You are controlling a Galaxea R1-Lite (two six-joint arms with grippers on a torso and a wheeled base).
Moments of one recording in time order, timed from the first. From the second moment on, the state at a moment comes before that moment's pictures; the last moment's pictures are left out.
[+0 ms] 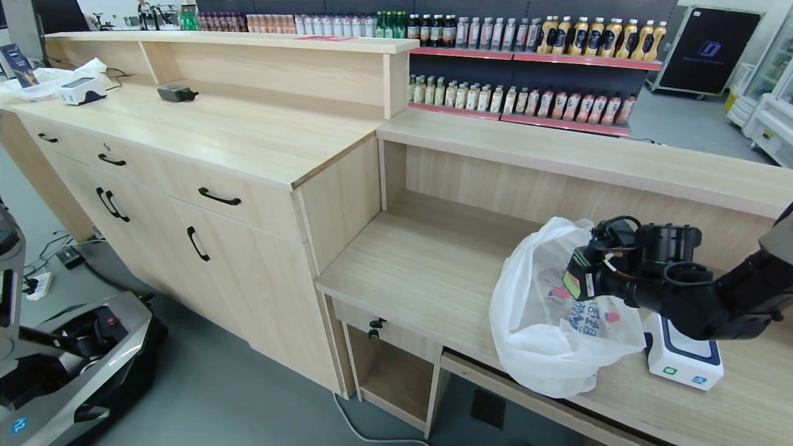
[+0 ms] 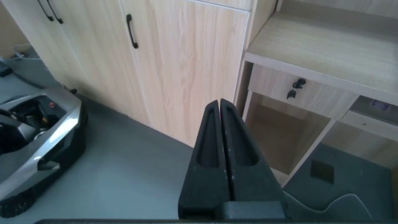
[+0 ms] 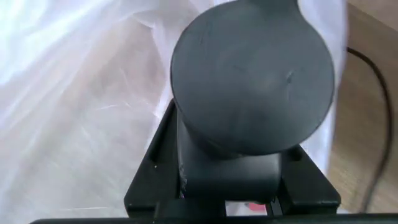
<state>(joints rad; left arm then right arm) 0.00 0.00 0.00 0.00 0.01 0.00 -0.02 2.13 -0.89 -0.86 0.09 -0.22</state>
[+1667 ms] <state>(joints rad) 0.00 0.00 0.00 0.00 0.01 0.00 0.02 2.29 -0.97 -0.93 0.15 -0.12</state>
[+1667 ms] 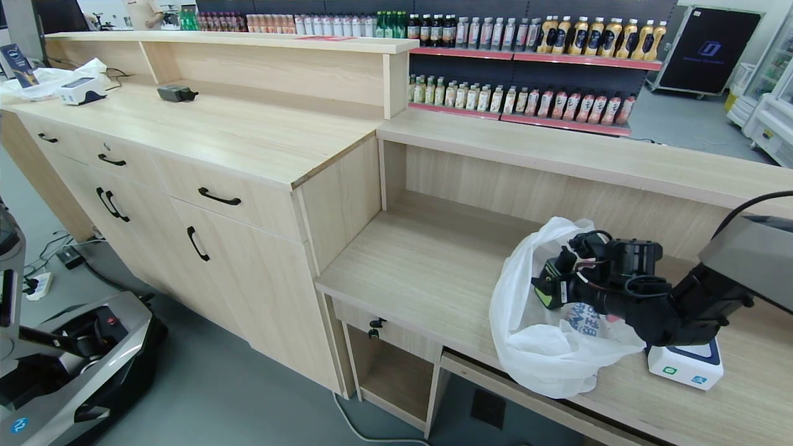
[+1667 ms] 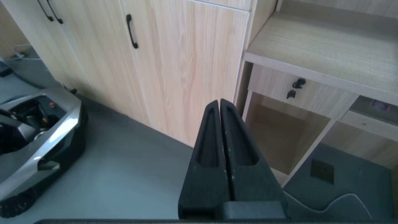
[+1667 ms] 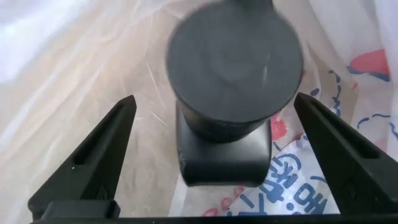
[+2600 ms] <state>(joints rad) 0.00 0.00 0.00 0.00 0.01 0.00 -0.30 1.46 -0.67 -0.66 0.10 -0.31</state>
